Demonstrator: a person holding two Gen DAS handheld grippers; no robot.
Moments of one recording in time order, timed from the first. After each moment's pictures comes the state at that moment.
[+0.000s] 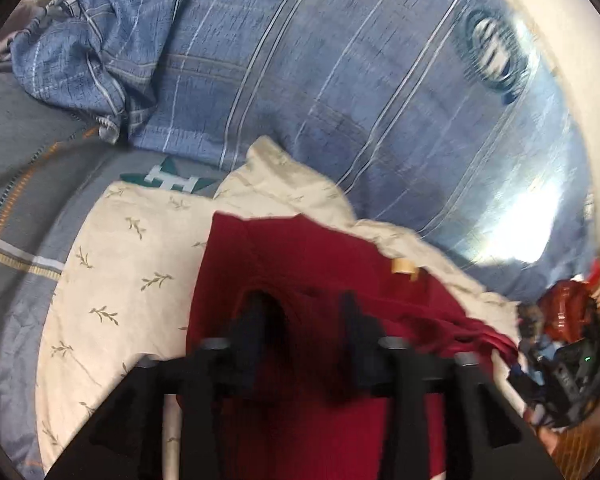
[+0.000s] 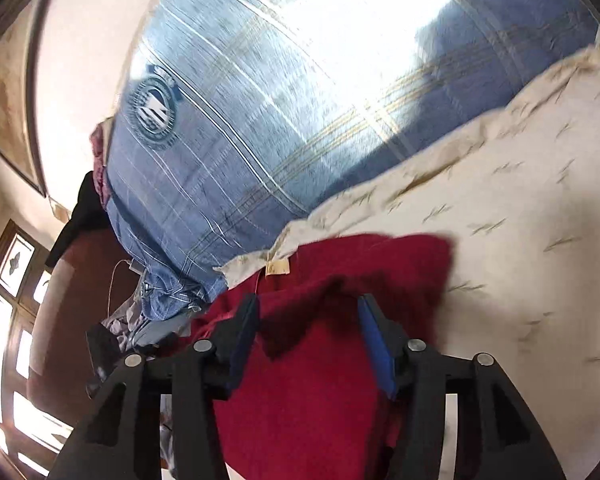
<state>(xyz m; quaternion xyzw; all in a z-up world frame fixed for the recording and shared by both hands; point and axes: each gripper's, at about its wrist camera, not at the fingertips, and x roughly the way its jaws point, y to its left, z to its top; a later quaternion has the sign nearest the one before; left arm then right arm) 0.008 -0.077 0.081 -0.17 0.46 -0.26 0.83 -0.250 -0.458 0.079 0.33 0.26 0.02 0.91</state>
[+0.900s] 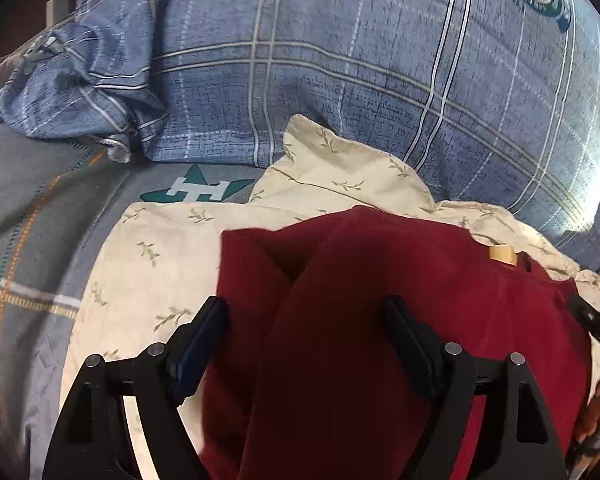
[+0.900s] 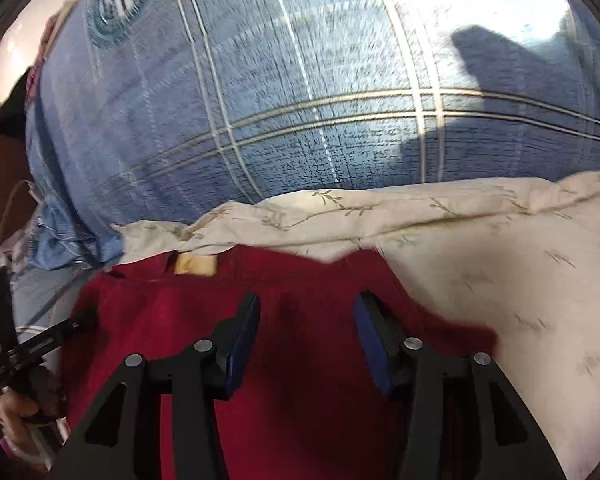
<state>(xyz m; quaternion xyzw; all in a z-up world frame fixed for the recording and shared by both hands) 0.047 -0.165 0.037 -0.05 0.47 -0.16 0.87 -0.153 -0.411 0.065 0.15 0.35 -0.09 0.92</state>
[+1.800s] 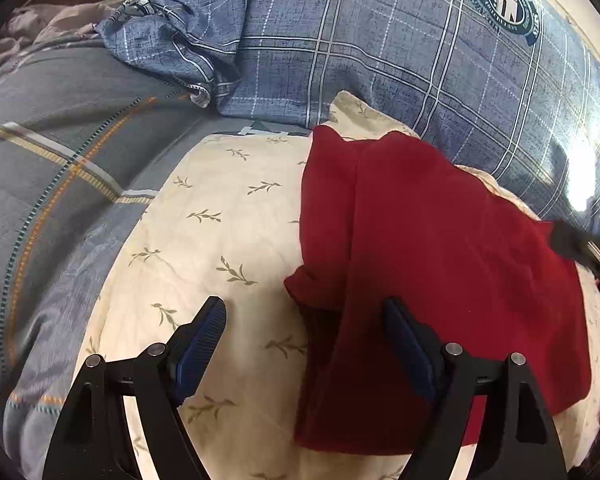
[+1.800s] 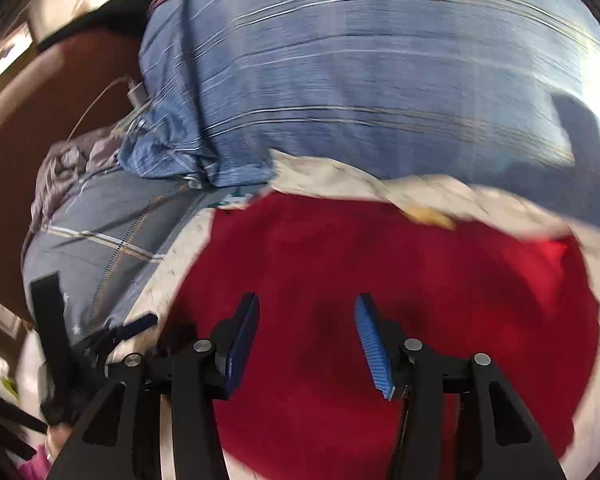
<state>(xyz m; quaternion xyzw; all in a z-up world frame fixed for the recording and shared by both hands) -0.065 -0.082 0.028 -0.09 0.44 -0.17 0.88 -0.124 -0.217 0.075 0.02 0.39 0.04 0.92</state>
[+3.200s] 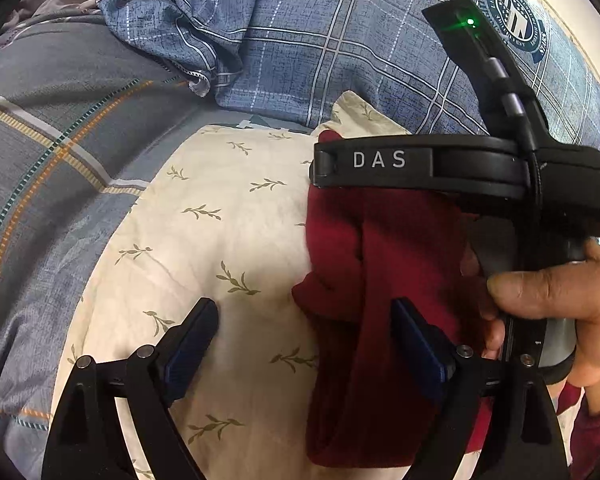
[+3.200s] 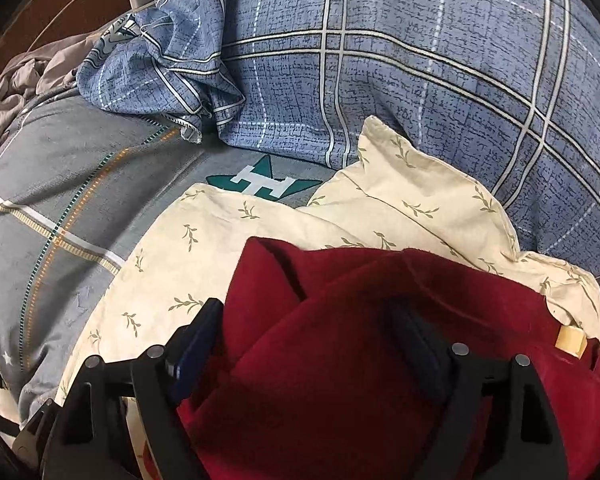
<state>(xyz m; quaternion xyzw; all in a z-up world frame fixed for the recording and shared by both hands) -0.050 -0.071 0.012 -0.12 0.44 -0.18 0.87 0.005 -0.126 0.001 -0.09 0.47 0.03 0.88</state>
